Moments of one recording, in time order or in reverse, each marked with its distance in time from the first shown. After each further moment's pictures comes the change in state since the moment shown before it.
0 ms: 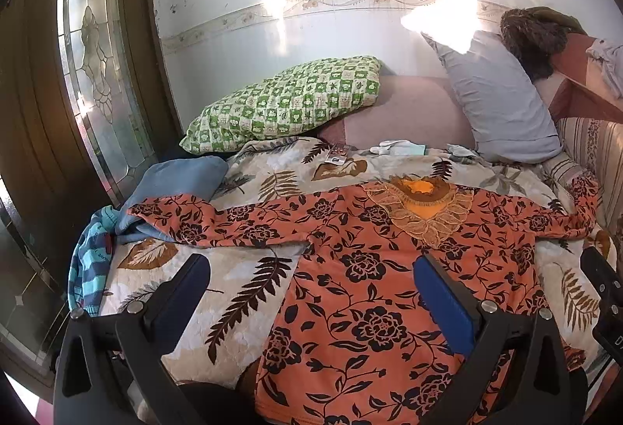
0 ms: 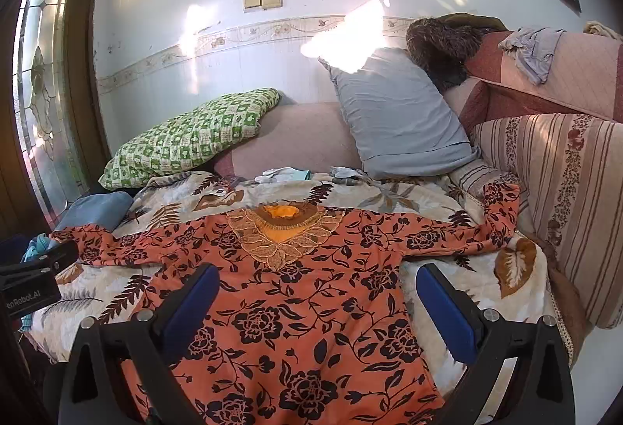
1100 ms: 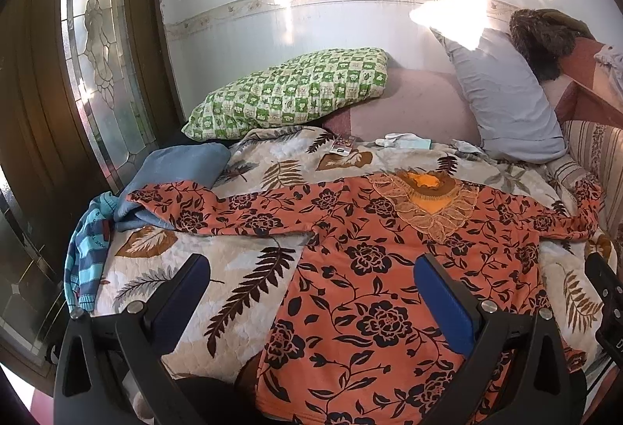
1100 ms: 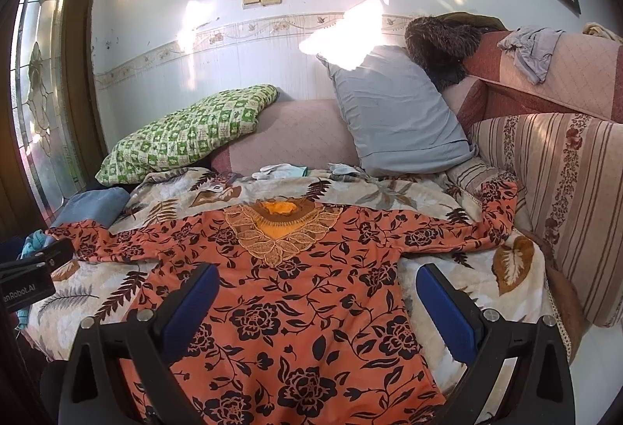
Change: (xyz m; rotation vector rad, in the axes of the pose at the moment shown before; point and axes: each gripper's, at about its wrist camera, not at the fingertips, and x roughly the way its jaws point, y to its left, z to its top) left arm 0.013 0.010 -0.004 -0.032 0.040 0.000; right arm 0.004 0.004 -0.004 -0.008 0.018 -0.011
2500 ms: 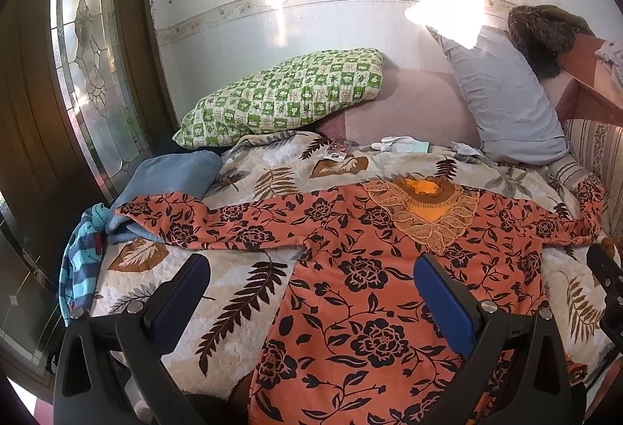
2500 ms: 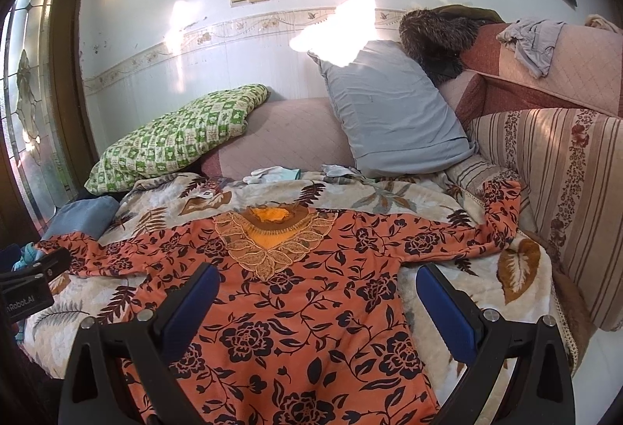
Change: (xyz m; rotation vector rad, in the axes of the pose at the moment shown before) left arm 0.016 -0.010 0.014 0.015 -0.012 -0.011; right arm 0.030 -0.007 0.016 0.022 0.002 -0.016
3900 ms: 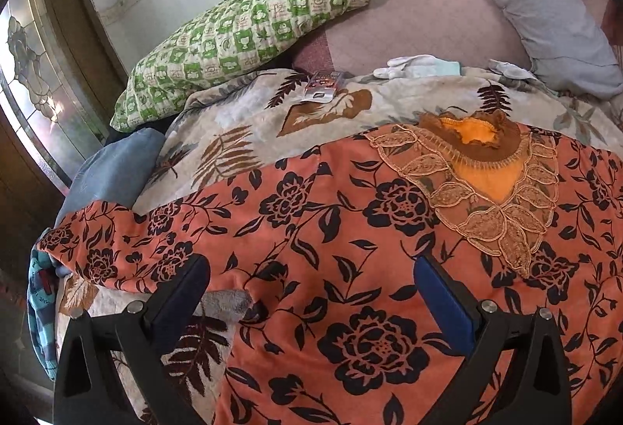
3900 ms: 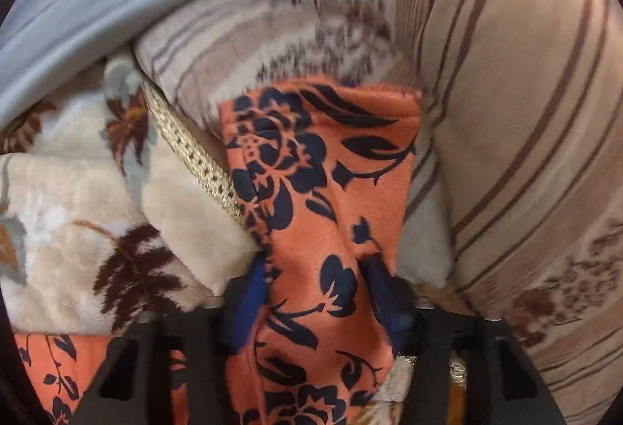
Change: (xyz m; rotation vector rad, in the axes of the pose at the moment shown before) left arm 0.244 -0.056 0.014 0.147 0.205 0.071; right arm 0.402 -0.374 0.041 0.231 0.627 -0.760
